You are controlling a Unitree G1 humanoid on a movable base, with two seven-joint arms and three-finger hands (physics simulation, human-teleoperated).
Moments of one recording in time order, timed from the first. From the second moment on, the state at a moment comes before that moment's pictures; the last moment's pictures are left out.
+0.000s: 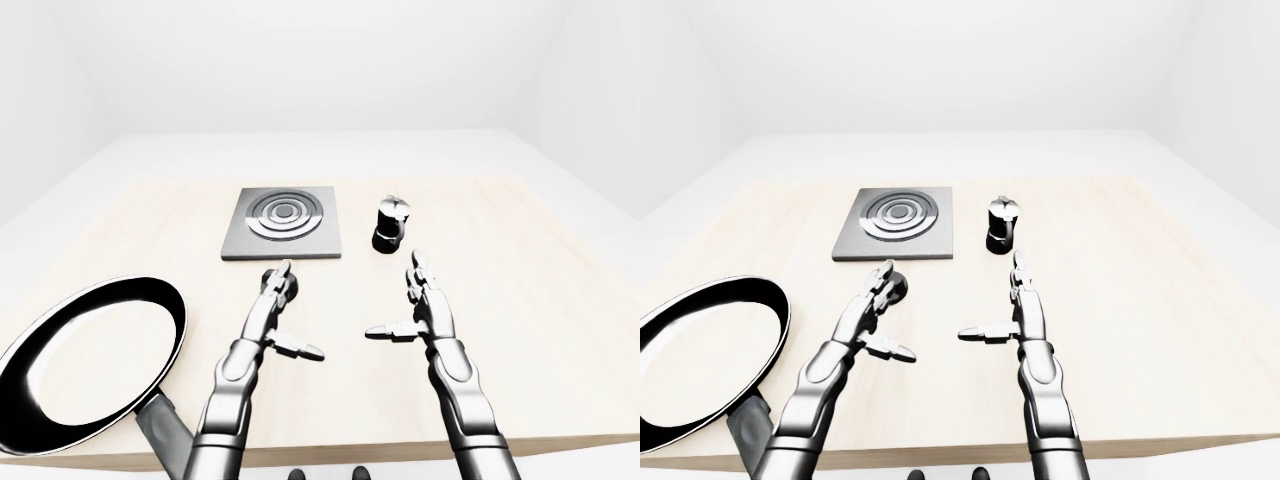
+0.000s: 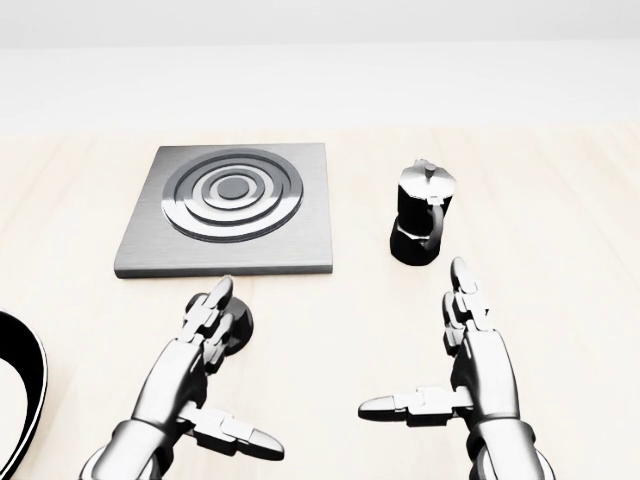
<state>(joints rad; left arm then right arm) -0.08 0.02 -0.03 0.14 0.07 0.08 -0.28 -0.03 -0.02 -0.04 0.08 0.00 0.00 0.03</state>
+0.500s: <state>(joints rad) -0.11 0.06 0.09 -0.06 -0.02 -0.01 -0.11 -0.03 -0.02 -0.04 0.09 0.01 0.01 0.03</state>
